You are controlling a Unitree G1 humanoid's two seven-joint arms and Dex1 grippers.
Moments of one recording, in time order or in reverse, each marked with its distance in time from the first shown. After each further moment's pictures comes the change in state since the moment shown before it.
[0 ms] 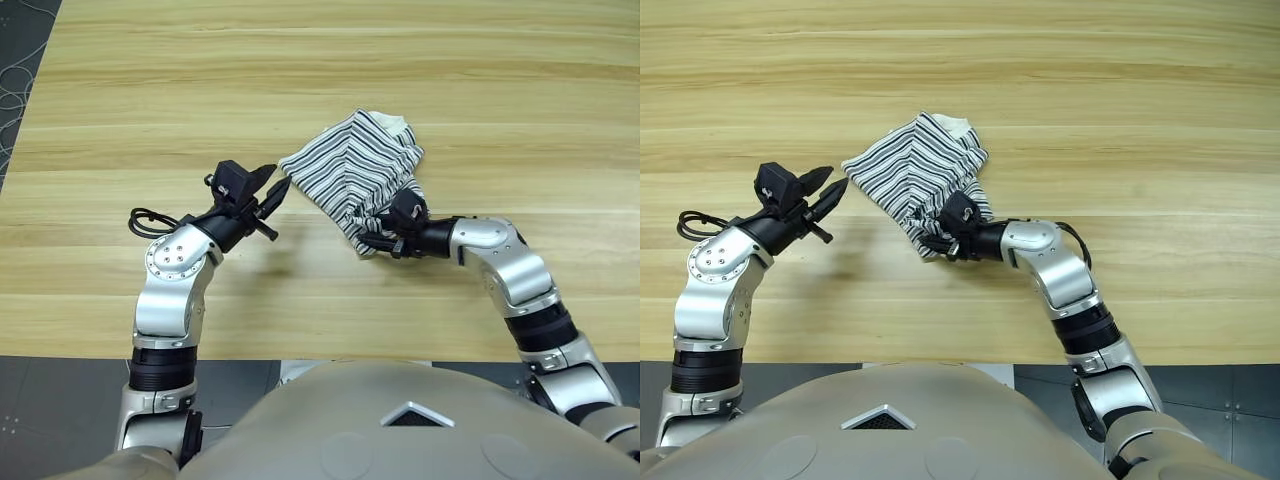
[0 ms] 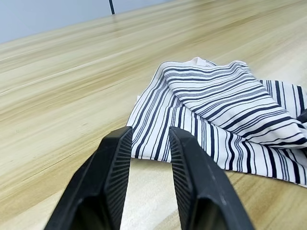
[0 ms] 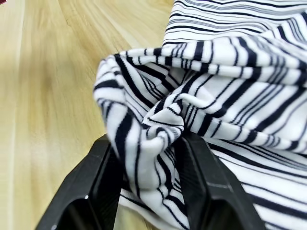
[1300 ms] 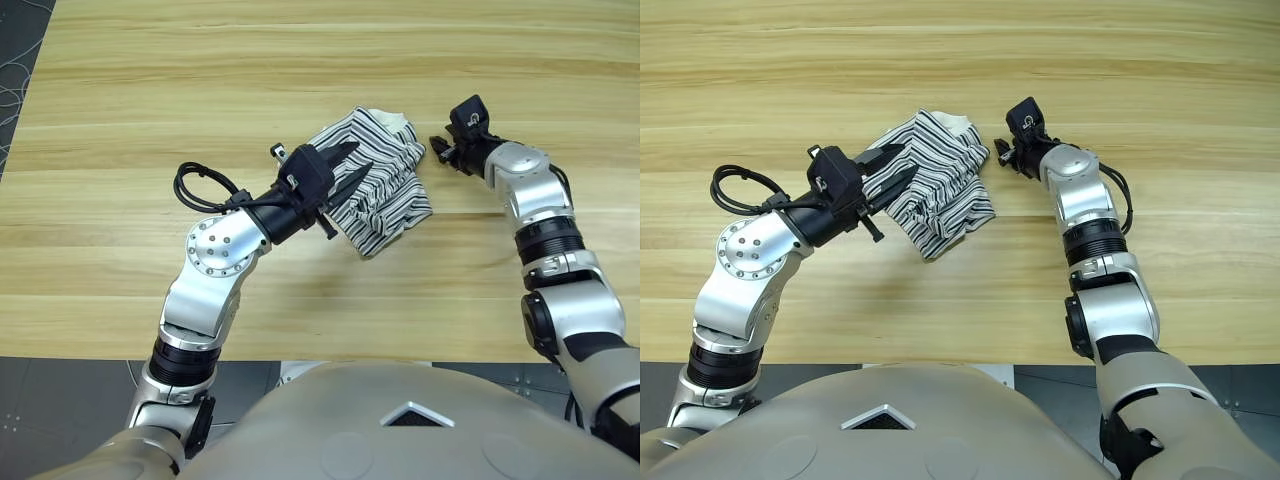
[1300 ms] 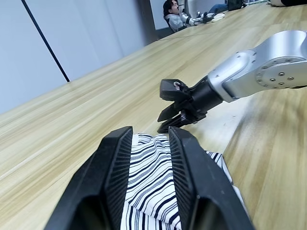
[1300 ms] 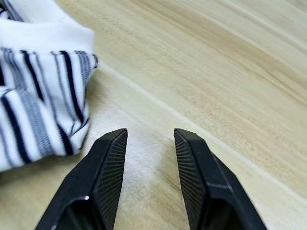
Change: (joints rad) left arm -0.115 -0.024 -0.229 -0.274 0.046 0.067 0.022; right arm -0.419 0.027 -0.139 0.790 -0.240 -0.388 -0.278
